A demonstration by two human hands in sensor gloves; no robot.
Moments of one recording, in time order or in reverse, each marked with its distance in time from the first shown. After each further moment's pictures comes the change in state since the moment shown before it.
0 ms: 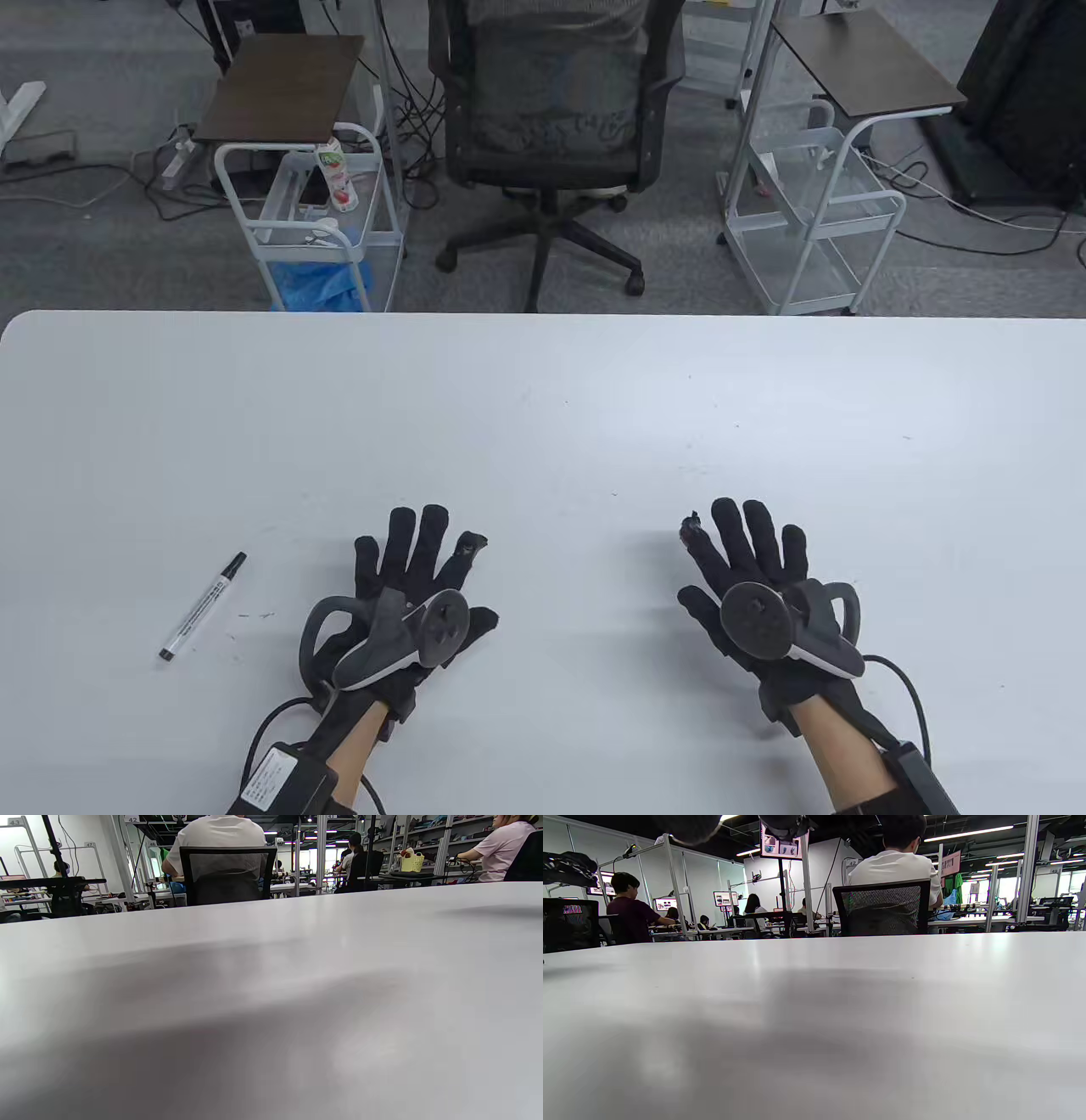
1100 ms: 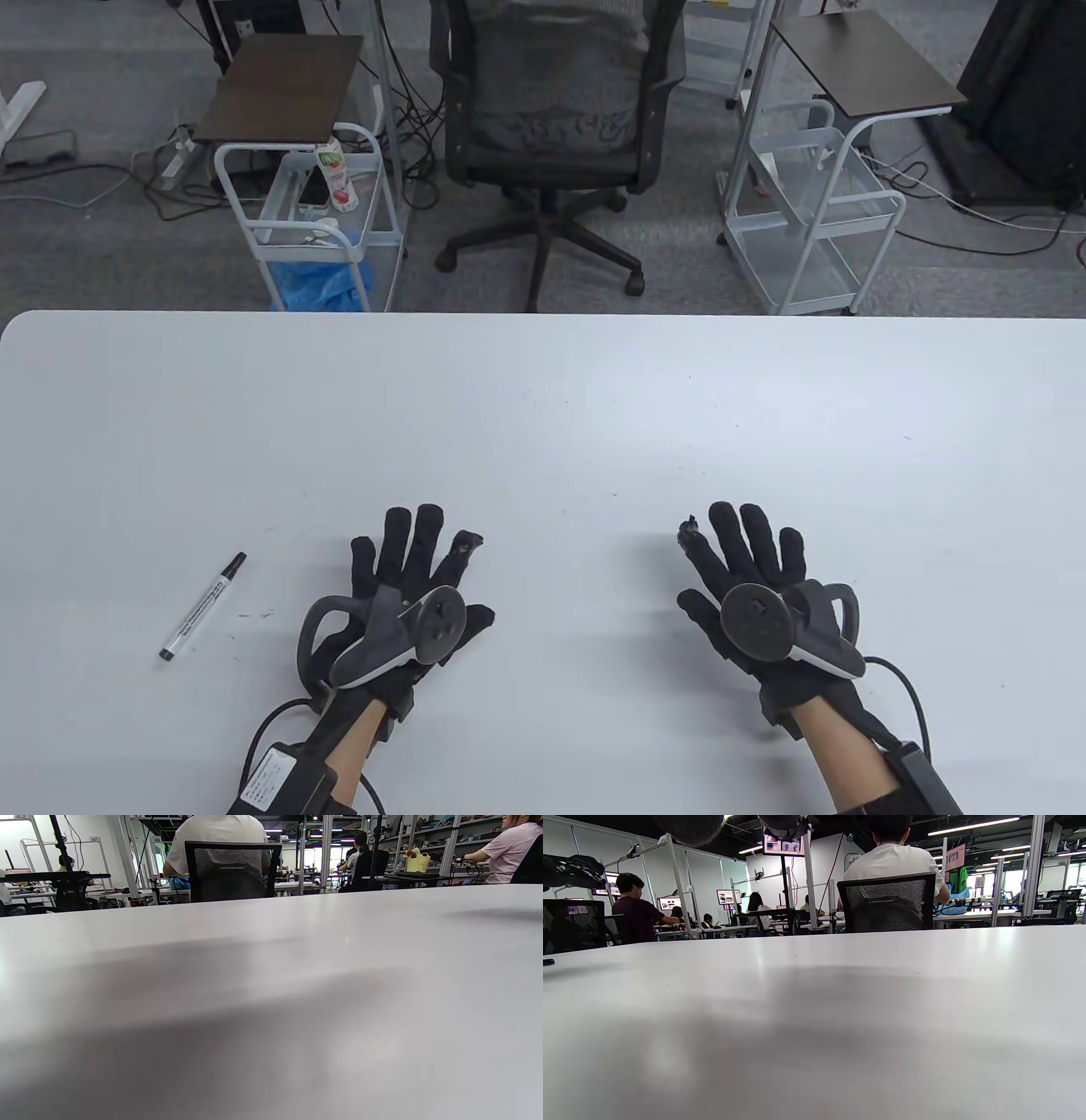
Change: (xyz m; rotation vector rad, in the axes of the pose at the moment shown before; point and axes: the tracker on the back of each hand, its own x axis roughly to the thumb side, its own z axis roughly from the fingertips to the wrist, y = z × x) left_hand -0.003 0.002 0.000 -0.001 0.011 0.017; right_hand 0.000 0.001 0.001 0.012 -0.011 -0.023
